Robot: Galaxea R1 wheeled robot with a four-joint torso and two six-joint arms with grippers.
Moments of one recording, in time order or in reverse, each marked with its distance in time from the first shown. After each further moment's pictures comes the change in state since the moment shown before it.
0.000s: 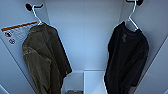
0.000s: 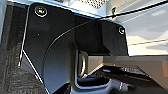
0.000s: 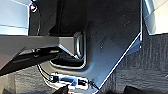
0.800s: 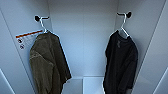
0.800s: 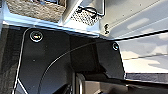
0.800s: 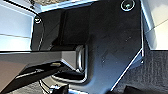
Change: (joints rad) left arm -0.045 -0.079 0.121 0.000 0.013 -0.003; right arm -0.013 0.009 -0.001 -0.001 0.009 0.000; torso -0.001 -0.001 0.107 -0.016
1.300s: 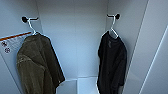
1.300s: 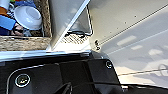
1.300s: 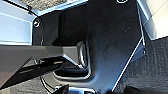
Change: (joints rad) left arm -0.141 -0.024 0.050 -0.001 0.037 -0.001; right arm -0.014 0.009 0.000 0.001 -0.002 0.000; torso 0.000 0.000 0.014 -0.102
